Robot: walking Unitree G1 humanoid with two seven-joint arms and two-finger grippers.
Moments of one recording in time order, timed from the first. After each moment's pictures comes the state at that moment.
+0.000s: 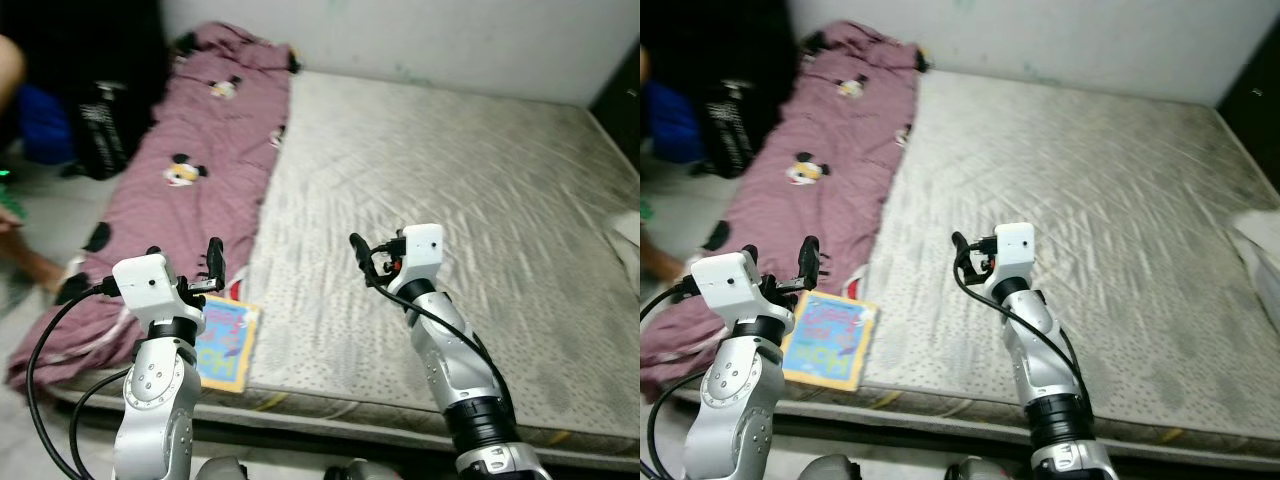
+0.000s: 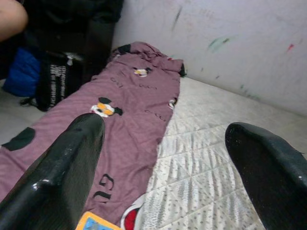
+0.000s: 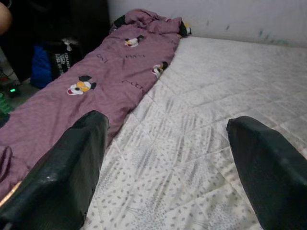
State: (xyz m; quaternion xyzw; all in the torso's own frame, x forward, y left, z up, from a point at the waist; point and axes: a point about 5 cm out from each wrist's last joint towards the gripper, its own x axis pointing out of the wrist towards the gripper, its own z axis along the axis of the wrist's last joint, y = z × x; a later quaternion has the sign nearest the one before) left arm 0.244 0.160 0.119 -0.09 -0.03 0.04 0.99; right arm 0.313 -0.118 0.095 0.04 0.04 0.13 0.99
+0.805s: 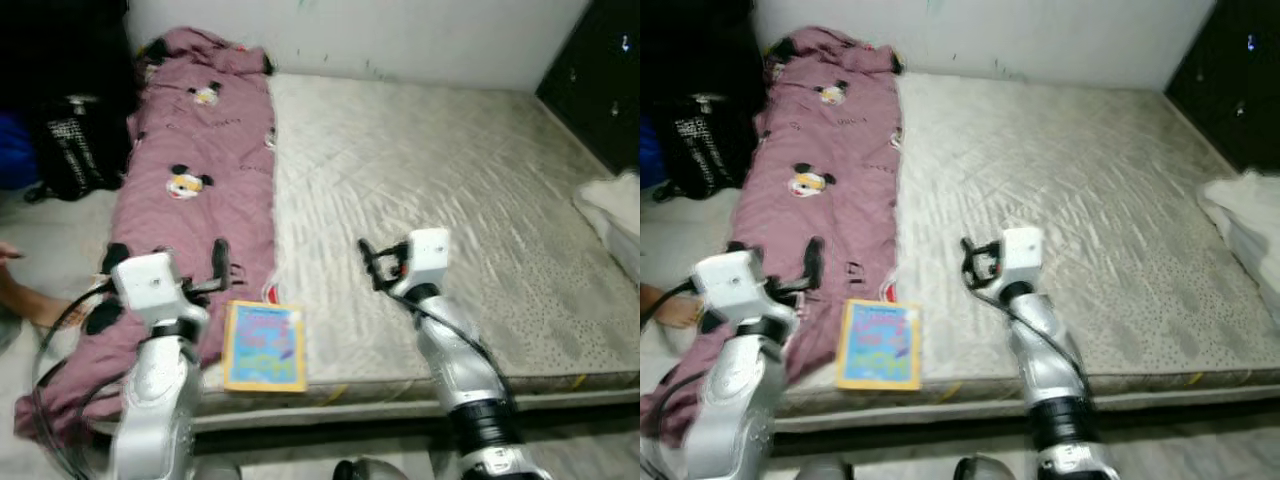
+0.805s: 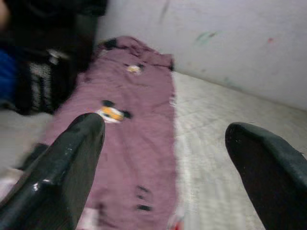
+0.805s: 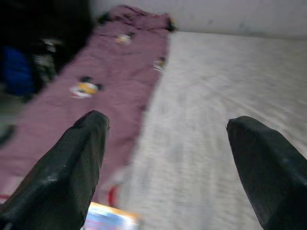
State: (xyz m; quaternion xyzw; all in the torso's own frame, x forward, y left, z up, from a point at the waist) left arm 0.244 0.169 0.118 -0.08 -0.02 0.06 0.99; right arm 0.313 -0.106 0.094 0.05 0.05 0.14 0.99
